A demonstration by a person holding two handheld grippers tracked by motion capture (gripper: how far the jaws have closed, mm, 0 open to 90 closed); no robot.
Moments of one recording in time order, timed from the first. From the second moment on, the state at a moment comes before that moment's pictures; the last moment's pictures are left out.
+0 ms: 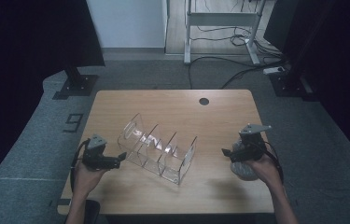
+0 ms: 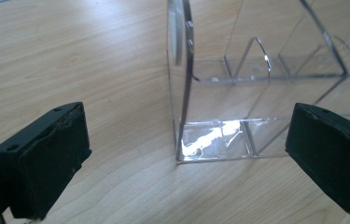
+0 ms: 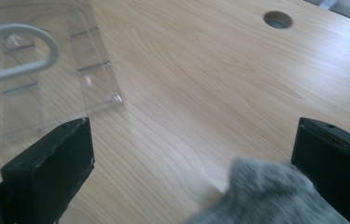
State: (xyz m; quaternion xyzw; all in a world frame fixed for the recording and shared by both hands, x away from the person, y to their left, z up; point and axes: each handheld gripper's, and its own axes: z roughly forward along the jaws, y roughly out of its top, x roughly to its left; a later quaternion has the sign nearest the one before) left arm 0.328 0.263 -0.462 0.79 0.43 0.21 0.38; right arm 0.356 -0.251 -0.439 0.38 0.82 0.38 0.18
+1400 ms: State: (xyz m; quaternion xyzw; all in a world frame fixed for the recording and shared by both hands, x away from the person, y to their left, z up) left arm 0.364 0.212 -0.478 0.81 0.41 0.19 0.38; right arm 0.368 -0.172 -0.465 0.28 0.86 0.42 0.10
